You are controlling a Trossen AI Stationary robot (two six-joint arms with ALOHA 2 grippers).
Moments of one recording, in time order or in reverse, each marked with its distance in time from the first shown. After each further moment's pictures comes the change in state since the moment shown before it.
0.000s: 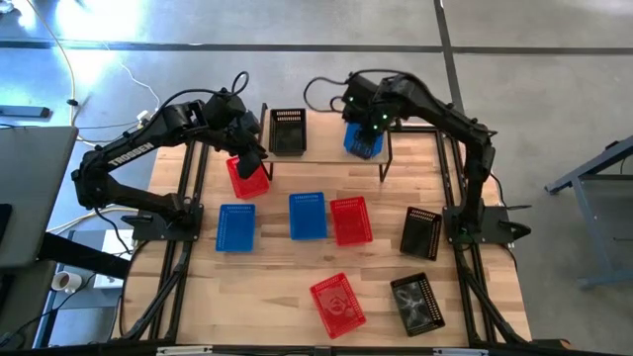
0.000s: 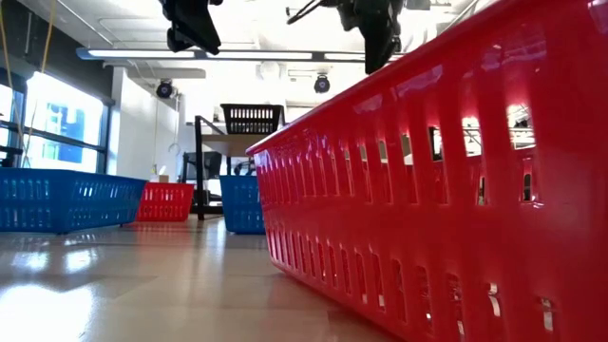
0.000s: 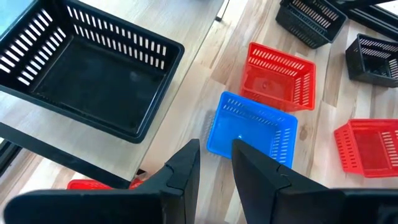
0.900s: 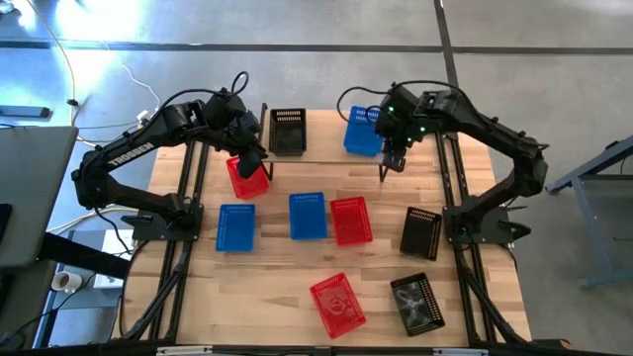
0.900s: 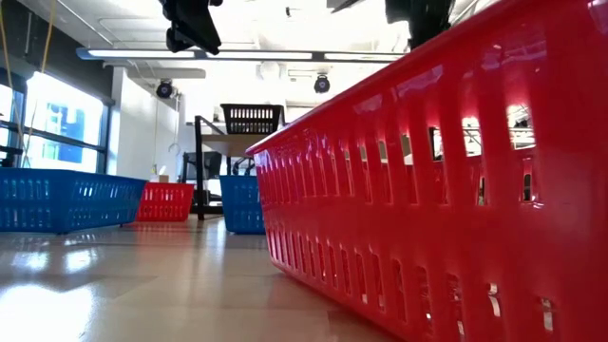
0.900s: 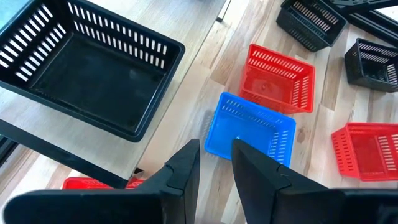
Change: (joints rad) left arm 0.000 0.000 0.000 0.000 0.001 -0.026; right arm -0.052 -0.416 -0.583 0.254 -0.108 -0.175
